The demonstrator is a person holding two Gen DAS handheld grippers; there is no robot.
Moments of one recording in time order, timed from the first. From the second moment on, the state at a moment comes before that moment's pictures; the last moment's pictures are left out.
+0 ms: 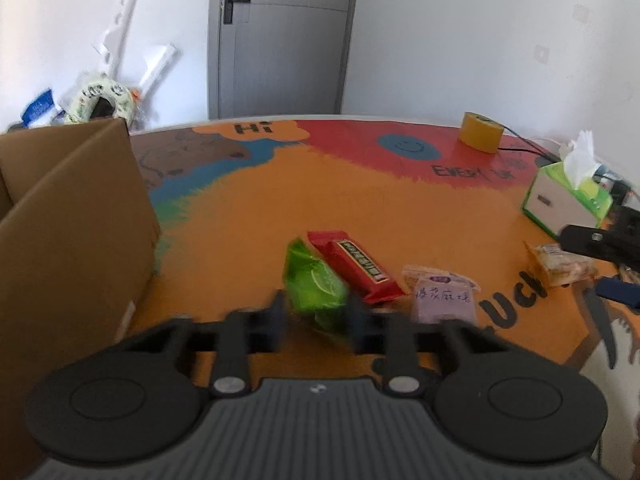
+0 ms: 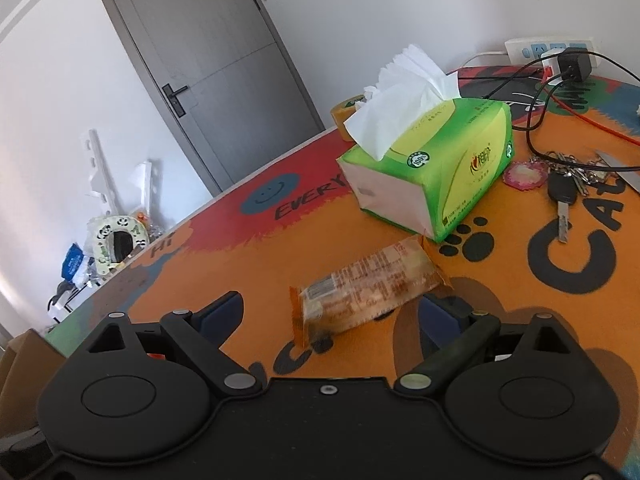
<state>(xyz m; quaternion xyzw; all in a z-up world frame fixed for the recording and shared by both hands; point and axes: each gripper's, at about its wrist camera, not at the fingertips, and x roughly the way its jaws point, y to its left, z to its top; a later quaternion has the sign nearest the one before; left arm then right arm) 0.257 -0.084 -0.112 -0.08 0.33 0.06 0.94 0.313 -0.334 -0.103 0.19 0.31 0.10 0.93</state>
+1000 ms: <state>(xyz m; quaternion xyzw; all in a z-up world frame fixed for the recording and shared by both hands) 0.238 -0.073 -0.098 -0.11 0.31 0.04 0.94 0.301 -0.331 -0.110 0.16 0.34 0.06 0.93</state>
